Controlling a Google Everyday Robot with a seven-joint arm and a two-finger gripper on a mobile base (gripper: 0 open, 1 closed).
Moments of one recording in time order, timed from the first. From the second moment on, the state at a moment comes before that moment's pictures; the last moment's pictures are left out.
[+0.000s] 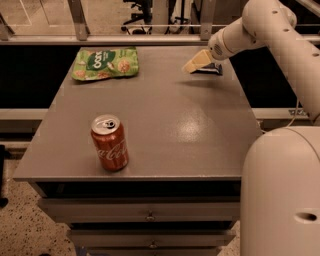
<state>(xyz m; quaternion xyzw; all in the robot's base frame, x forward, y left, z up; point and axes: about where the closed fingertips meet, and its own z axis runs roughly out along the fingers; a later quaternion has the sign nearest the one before) 0.820 -0.165 0.875 -0.37 0.83 0.09 0.41</state>
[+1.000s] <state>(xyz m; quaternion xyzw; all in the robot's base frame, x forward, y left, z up) 0.832 -0.191 0.845 -0.33 0.87 0.07 0.36</state>
